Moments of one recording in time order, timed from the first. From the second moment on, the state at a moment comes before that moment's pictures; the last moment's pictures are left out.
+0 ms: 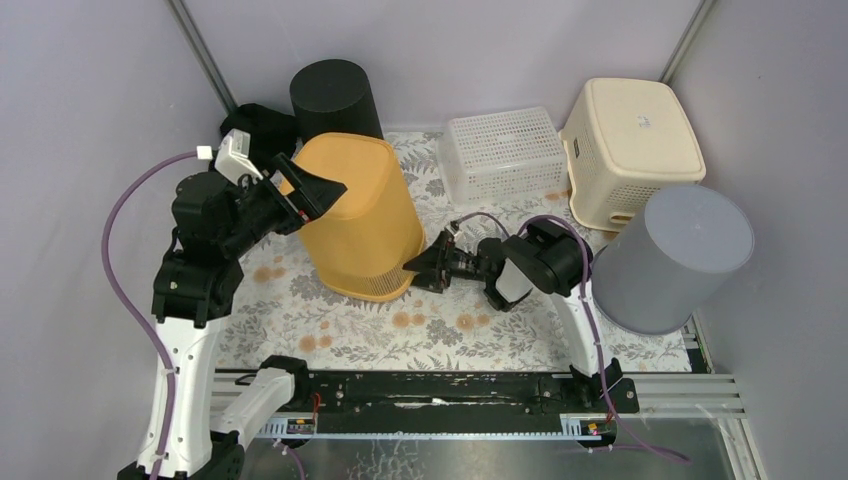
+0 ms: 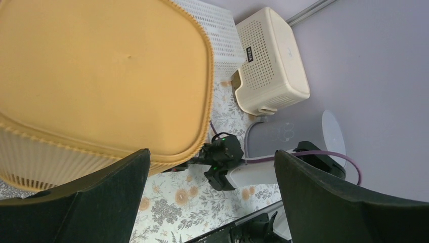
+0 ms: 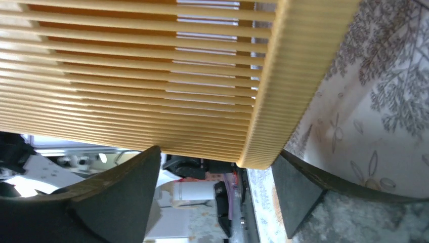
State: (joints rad) left arm -0.12 0.88 1.40 -0.77 0.36 -0.70; right arm 0.66 2.26 0.75 1.49 -0.72 1.50
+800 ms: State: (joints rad) left arm -0.12 0.88 1.15 -0.58 0.31 -0.68; right arm 0.60 1.95 0.82 0.58 -0.64 1.02
